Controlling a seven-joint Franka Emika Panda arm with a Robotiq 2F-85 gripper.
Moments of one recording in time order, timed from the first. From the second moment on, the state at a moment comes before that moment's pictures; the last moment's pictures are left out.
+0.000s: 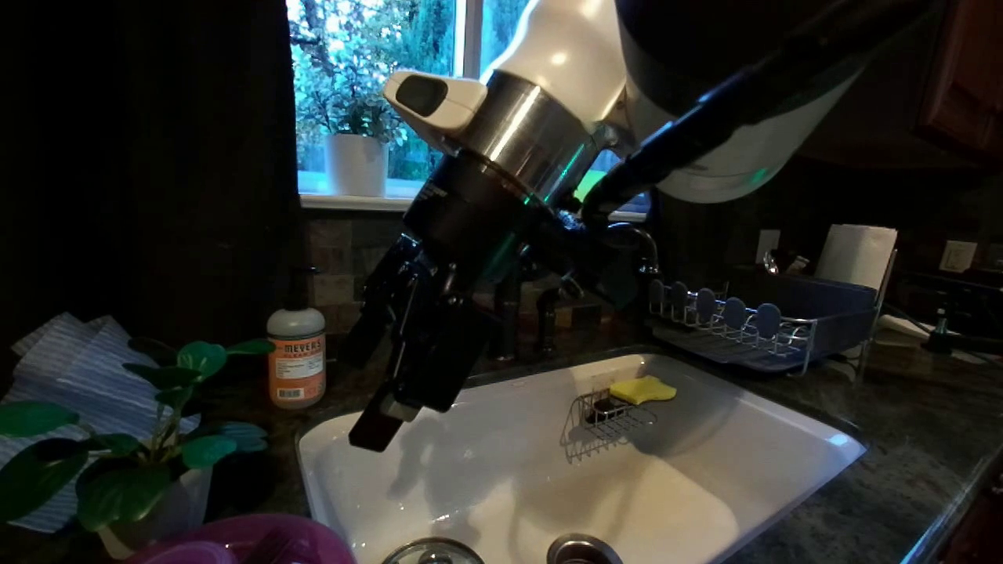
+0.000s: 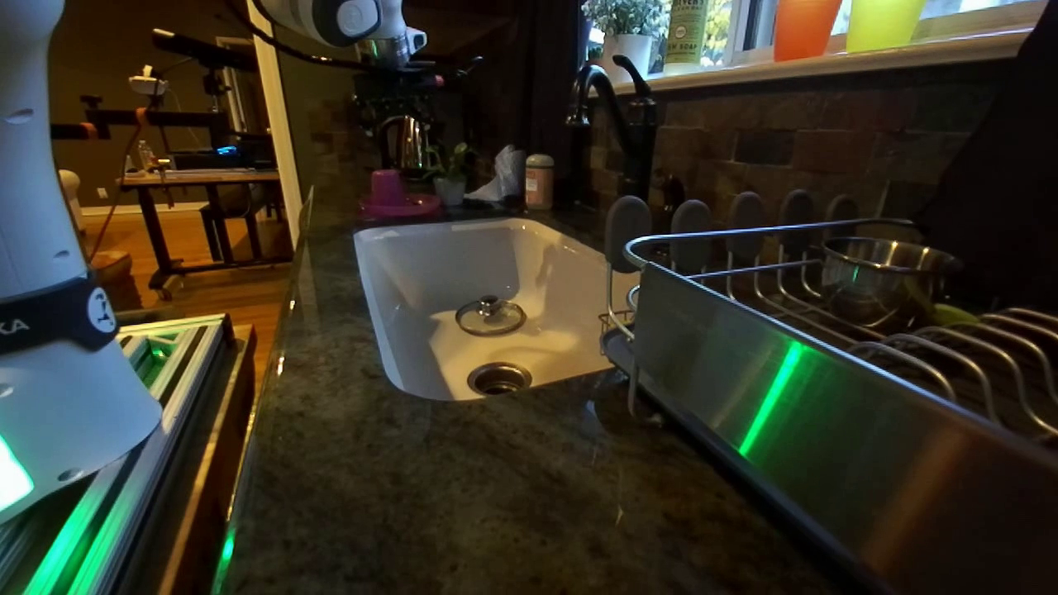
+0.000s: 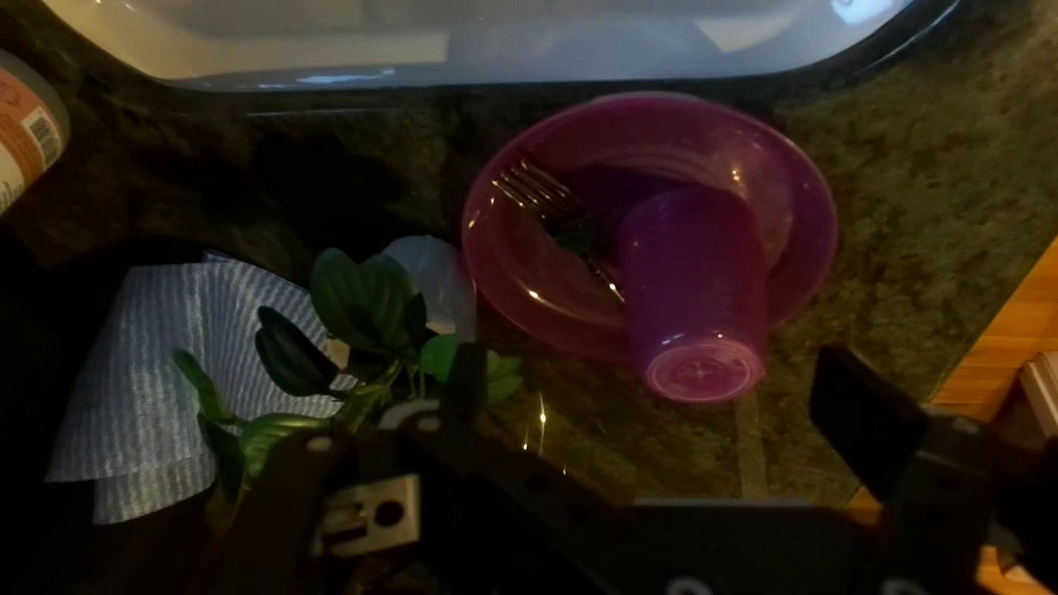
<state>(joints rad) 0.79 0.16 0.17 -2.21 0.41 2.87 -0.92</state>
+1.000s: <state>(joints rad) 0.68 0.35 0.37 -1.99 0.14 2.80 -0.64</state>
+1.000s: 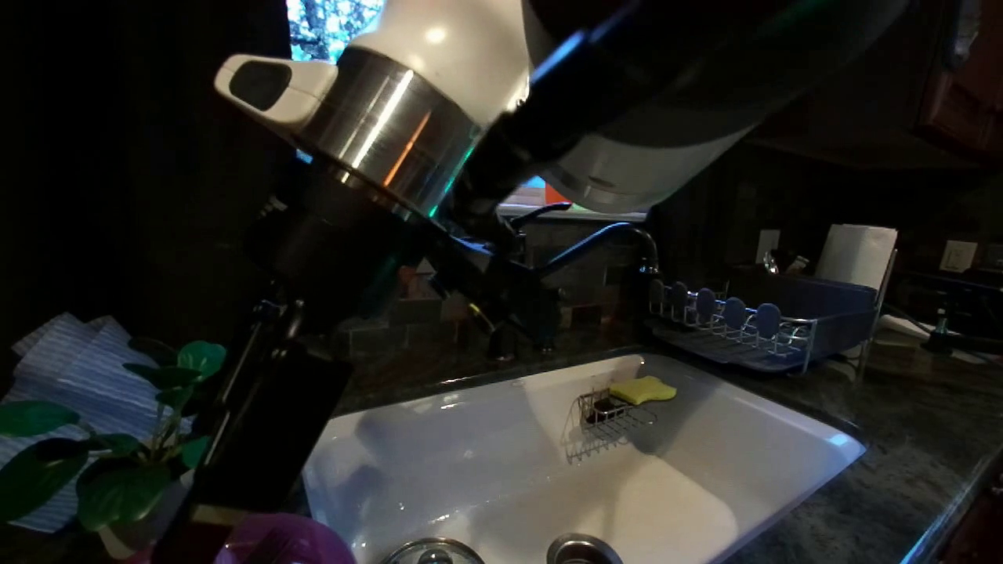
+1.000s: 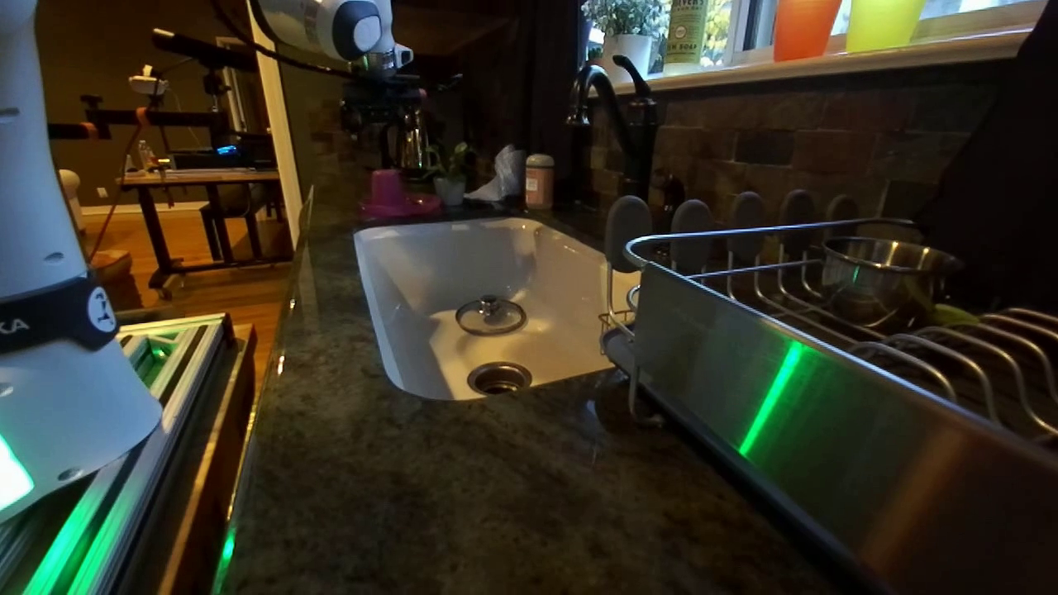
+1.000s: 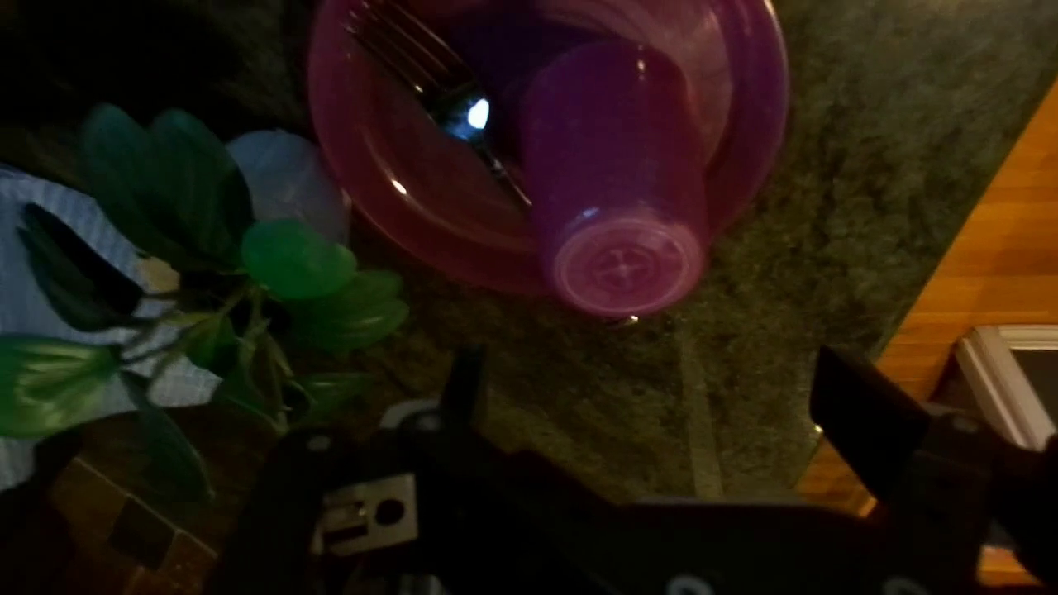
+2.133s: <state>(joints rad) 0.83 0.37 0.20 -1.93 -0.08 2.80 -0.20</state>
